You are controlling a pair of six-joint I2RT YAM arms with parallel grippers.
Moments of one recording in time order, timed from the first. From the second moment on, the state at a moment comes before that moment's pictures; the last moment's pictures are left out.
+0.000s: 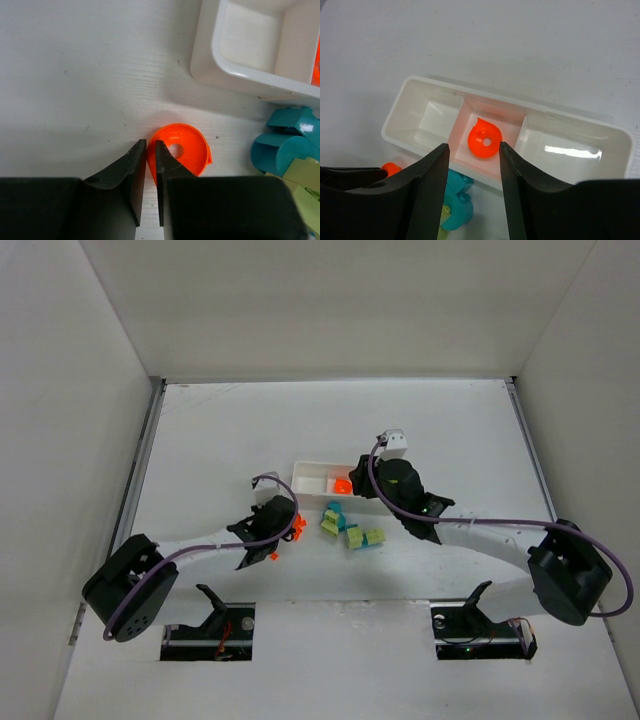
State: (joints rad) left arm -0.77 1.28 0.42 0.06 -0.51 -0.75; right arm 0.79 1.36 0.74 0.27 0.37 0.45
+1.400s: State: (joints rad) left arm -0.85 1.61 0.91 0.18 -0.47 -0.61; right arm 0.64 1.14 0.60 0.30 0.34 0.56
